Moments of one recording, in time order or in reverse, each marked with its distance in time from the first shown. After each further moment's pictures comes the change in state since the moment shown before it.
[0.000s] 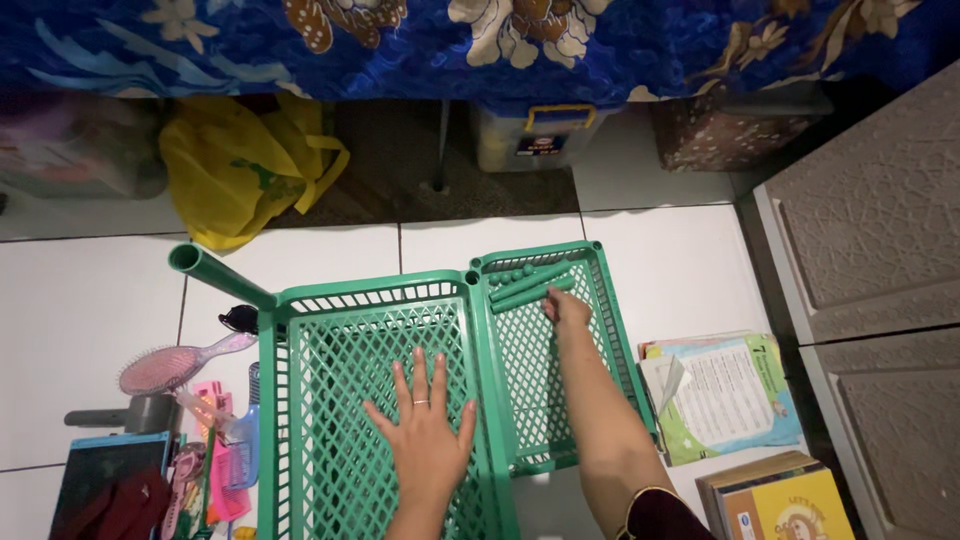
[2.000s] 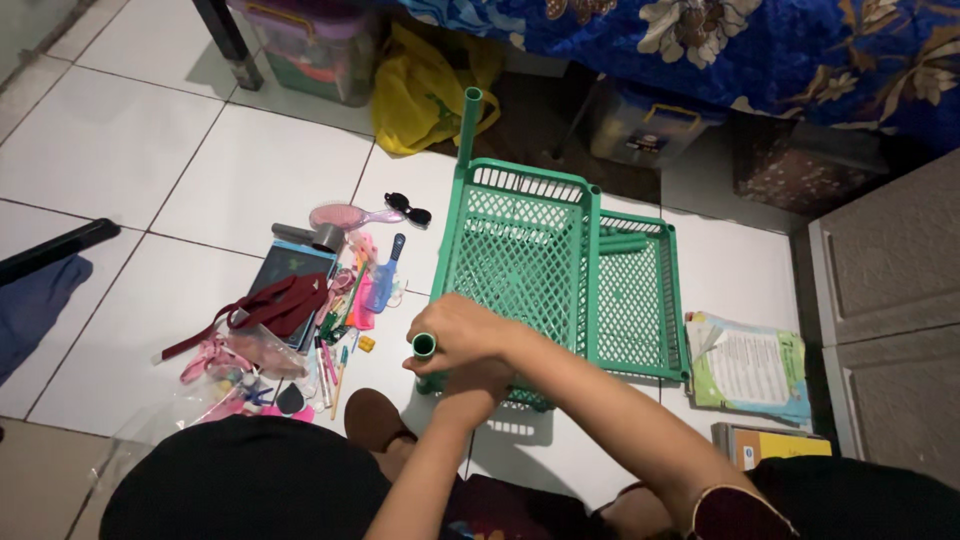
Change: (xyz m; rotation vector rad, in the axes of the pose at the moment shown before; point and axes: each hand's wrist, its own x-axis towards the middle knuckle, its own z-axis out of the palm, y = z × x) left_hand -0.180 -0.074 -0.075 -0.262 -0.265 0.138; right_hand -0.593 0.044 0.070 -1.272 -1.717 -1.468
